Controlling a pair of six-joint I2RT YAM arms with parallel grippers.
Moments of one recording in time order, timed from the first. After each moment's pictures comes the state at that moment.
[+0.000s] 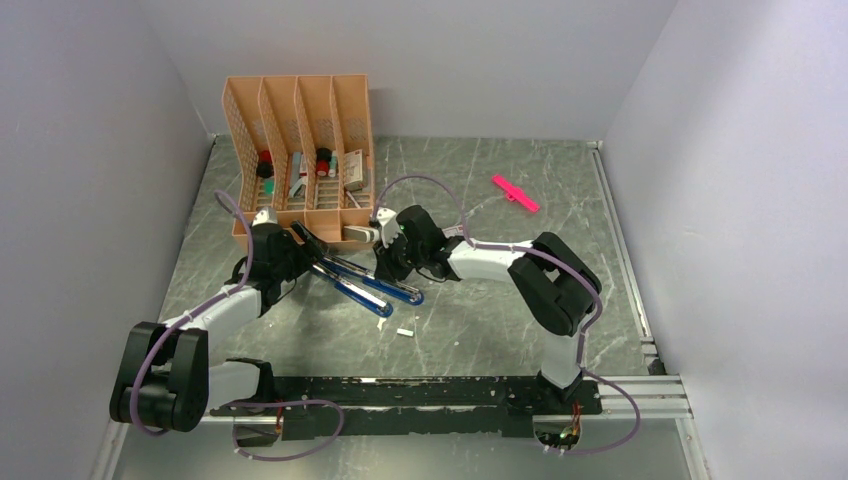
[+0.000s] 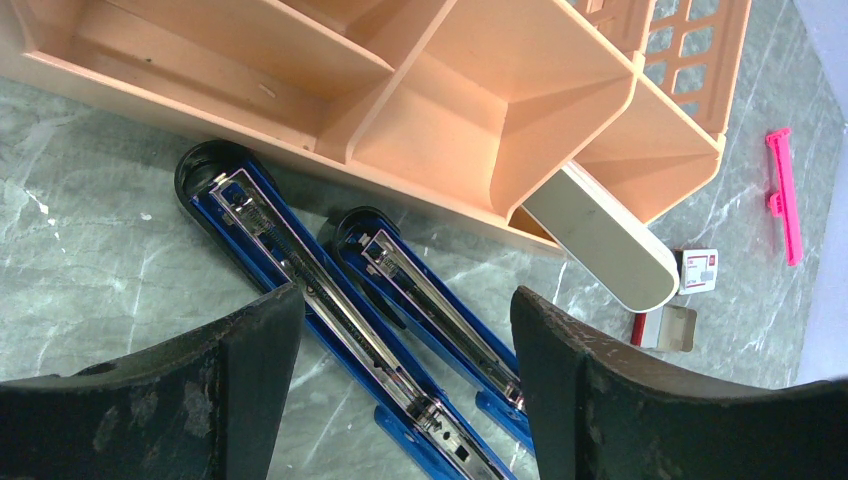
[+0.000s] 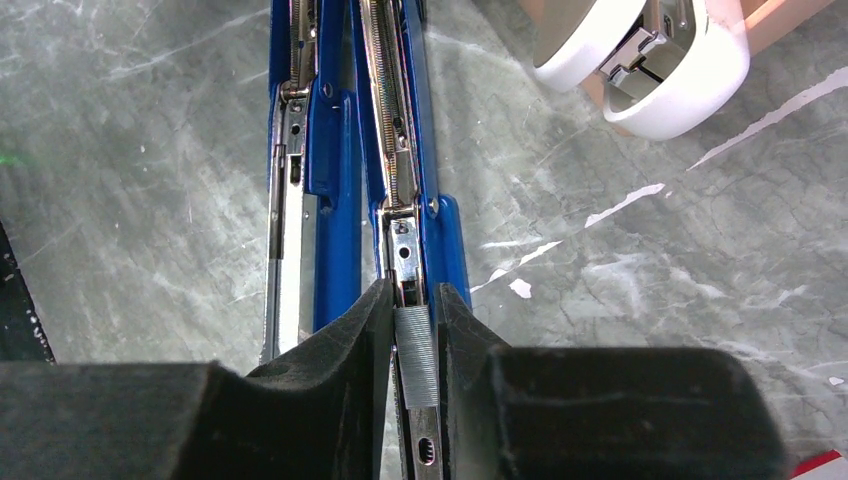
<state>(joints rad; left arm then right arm) -0.16 1.21 0.41 0.20 0.03 -0.77 0.81 1.88 1.06 0.12 -0.37 0.06</state>
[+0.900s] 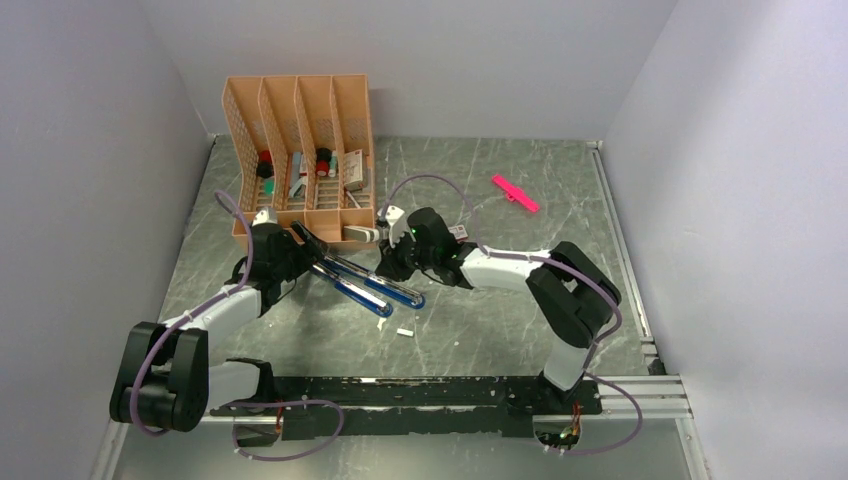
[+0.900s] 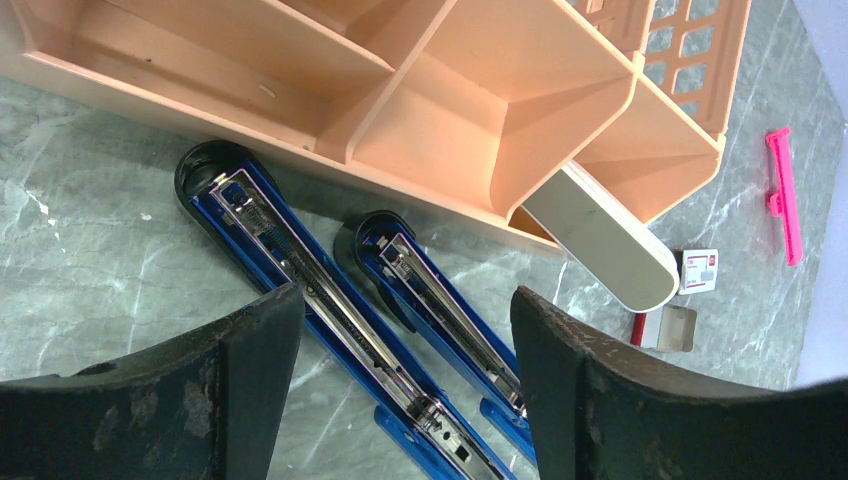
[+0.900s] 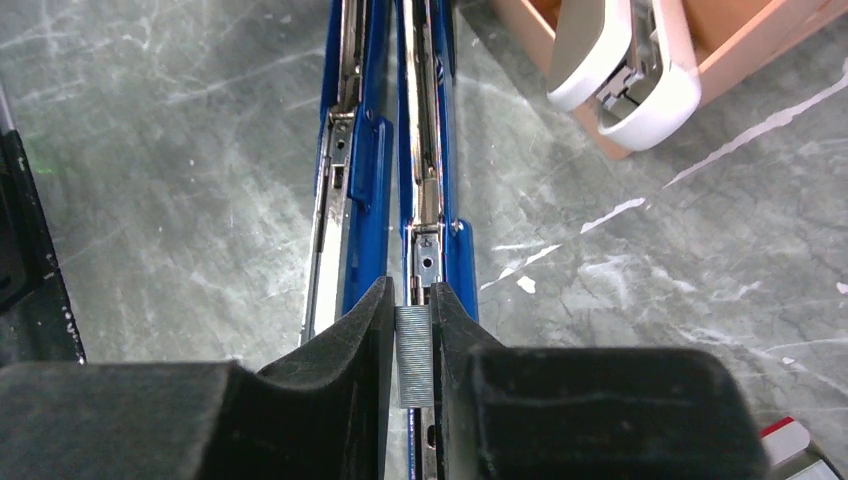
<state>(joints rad) -0.16 1.21 0.41 0.20 0.03 -0.77 0.81 1.77 0.96 0.23 -0.37 0.06</state>
